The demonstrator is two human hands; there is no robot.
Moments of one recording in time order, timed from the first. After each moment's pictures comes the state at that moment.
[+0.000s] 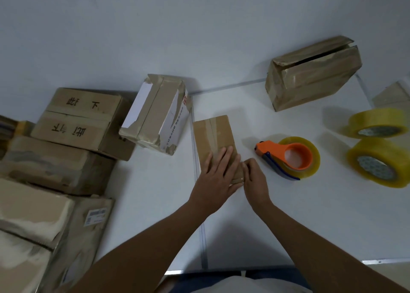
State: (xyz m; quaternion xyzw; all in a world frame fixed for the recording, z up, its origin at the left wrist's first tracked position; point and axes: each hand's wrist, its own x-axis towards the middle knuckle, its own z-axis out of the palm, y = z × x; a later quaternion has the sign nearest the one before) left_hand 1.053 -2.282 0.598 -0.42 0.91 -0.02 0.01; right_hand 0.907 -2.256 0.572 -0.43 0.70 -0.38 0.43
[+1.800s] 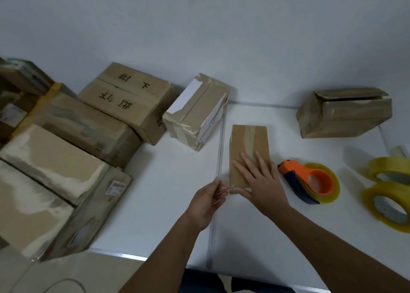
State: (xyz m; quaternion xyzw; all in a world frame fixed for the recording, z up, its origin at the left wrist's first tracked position) left_hand 1.124 -2.232 0.616 -0.56 0.08 0.74 -0.36; right_hand 0.931 -2.270 0.612 -0.84 0.54 0.03 0.05
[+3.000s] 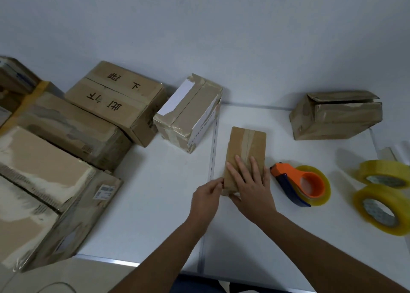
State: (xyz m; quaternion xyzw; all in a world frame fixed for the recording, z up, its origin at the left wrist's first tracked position) left_hand 1.098 -2.236 0.641 -0.68 0.41 0.53 -0.29; right_hand 0.940 -2.262 0.612 -0.82 0.57 0.01 0.05
